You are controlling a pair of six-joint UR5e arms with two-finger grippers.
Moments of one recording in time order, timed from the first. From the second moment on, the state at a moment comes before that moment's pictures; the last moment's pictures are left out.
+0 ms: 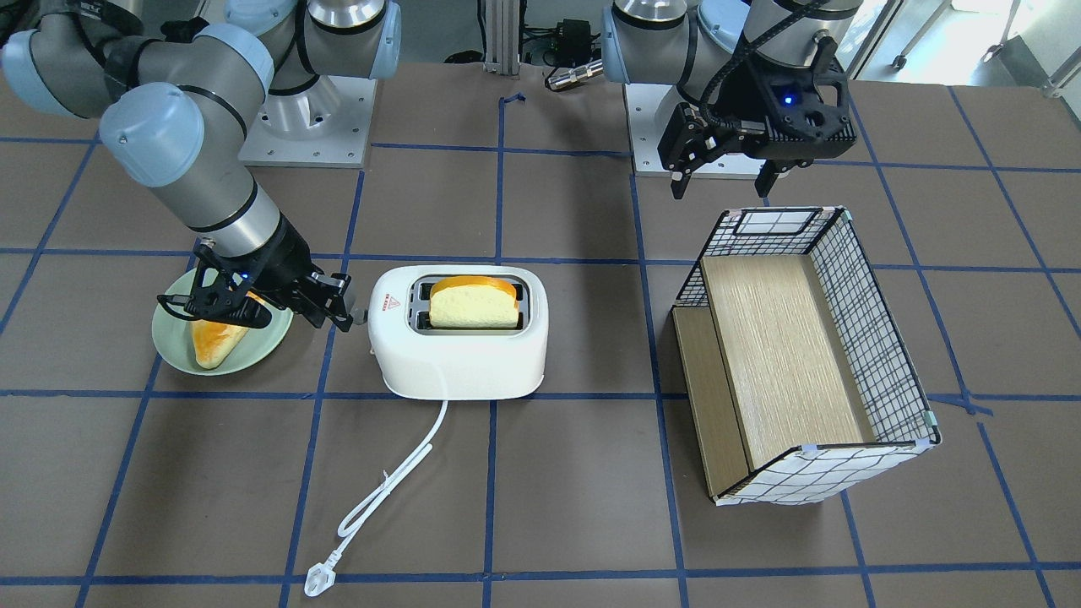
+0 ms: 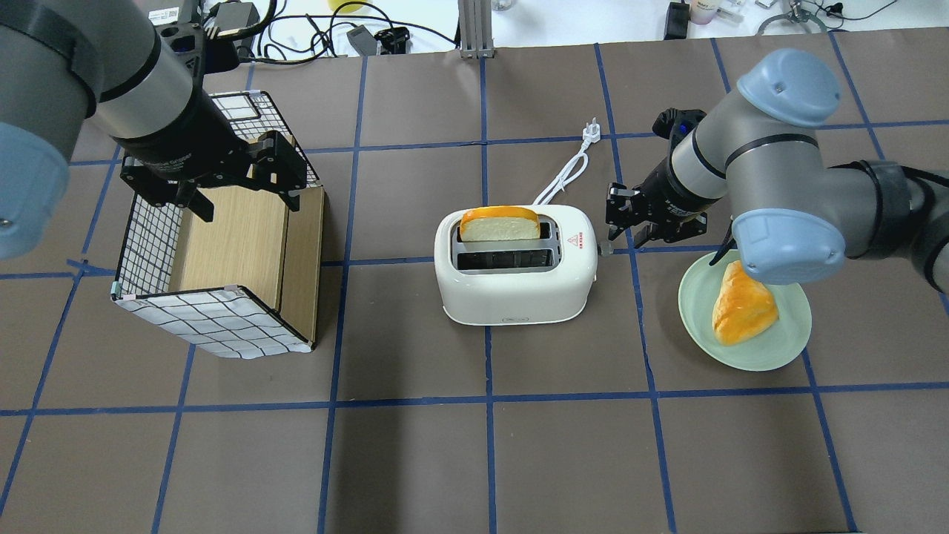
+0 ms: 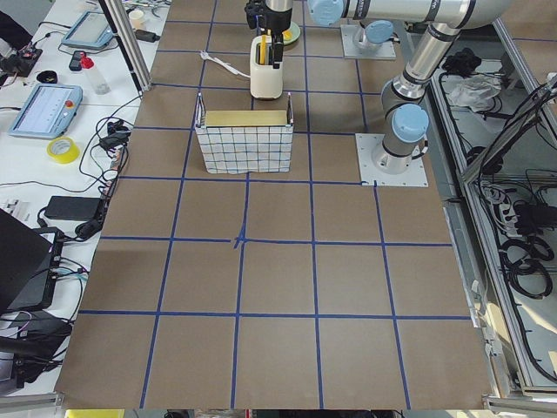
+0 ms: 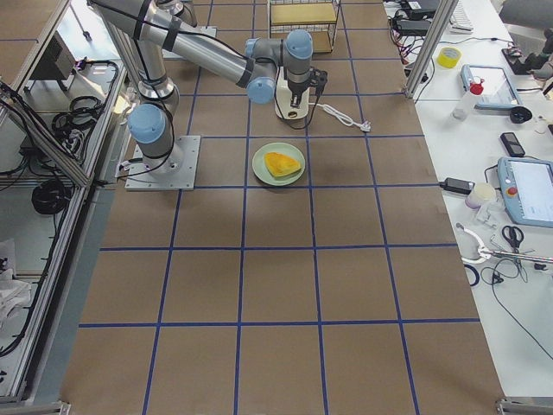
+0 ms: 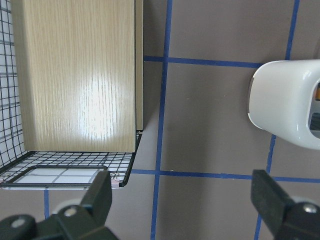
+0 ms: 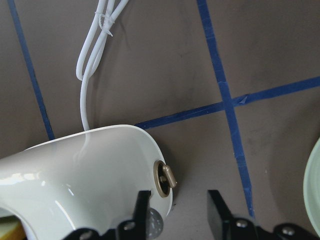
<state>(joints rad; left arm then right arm) -1.58 -1.46 -1.67 -1.53 1.56 -0.10 1.51 -1.49 1.99 -2.14 -1.34 0.21</state>
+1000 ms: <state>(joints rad) -1.58 -1.46 -1.67 -1.53 1.56 -0.10 1.51 -1.61 1.70 -1.59 -1.59 0.22</state>
